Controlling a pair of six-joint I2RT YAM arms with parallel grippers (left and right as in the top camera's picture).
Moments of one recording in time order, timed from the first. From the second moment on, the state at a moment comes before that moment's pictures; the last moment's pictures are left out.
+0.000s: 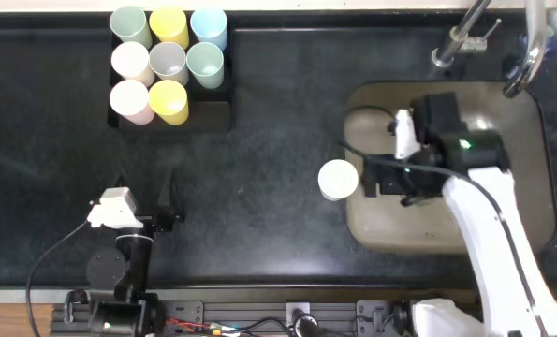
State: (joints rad) left arm -0.05 0.01 0.01 -0.08 -0.03 -0.23; right arm 0.14 1.37 1.18 -1.26 -0.16 0.09
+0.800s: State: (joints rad) left arm -0.05 0.01 0.01 -0.08 -0.03 -0.23; right arm 0.25 1.61 1.18 -1.08 -0.18 0.08
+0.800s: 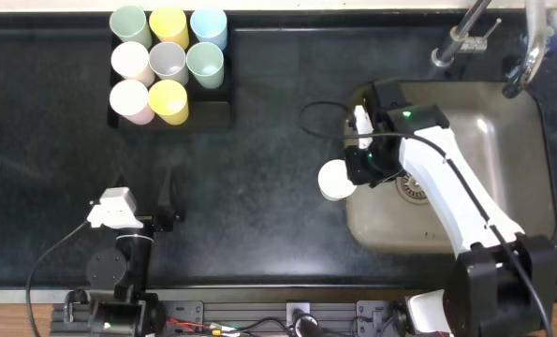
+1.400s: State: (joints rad) left arm -0.05 0.01 0.01 -0.08 -0.03 -0.23; right arm 0.35 1.62 1.36 -1.09 -0.24 0.13
